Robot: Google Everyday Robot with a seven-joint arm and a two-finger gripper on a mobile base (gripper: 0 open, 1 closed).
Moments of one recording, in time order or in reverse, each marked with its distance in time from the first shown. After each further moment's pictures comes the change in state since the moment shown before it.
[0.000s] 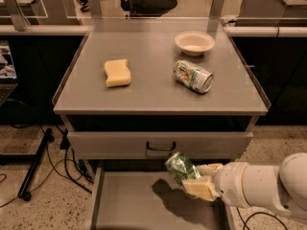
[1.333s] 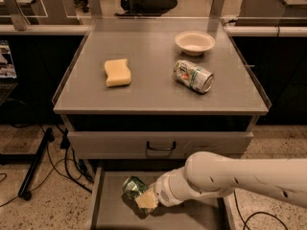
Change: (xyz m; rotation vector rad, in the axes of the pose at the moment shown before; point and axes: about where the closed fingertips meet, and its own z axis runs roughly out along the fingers) arm 0.033 0.047 0.182 -0.163 0.217 0.072
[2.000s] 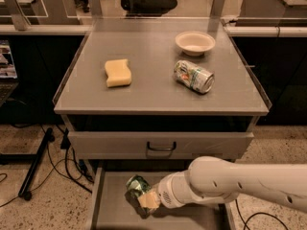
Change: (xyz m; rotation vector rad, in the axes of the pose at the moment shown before) arm 0.003 -0.007 -0.001 0.032 -0.029 0.057
